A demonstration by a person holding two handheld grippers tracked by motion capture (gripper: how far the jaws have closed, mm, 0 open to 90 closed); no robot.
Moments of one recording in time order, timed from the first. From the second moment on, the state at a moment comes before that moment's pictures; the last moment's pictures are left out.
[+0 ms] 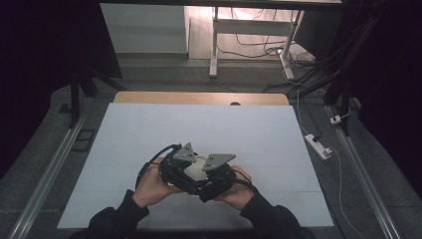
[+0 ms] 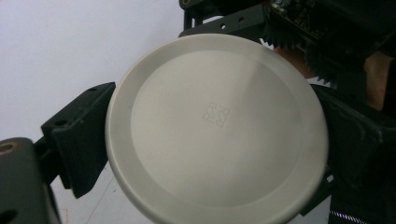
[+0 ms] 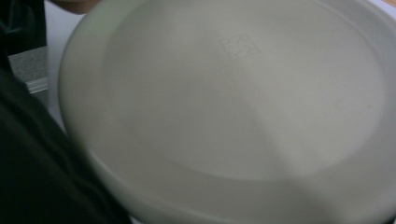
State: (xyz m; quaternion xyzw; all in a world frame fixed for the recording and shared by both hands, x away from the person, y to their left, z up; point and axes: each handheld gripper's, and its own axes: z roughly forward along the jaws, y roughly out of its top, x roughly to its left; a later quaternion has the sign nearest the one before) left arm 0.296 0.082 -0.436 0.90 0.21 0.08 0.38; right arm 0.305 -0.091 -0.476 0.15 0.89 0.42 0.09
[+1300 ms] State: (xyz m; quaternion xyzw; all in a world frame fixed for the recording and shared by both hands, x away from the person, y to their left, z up) left arm 0.290 0.102 -0.419 0.87 0.24 0.10 0.41; right arm 0.312 -0.099 -0.476 0.17 0.88 0.42 0.09
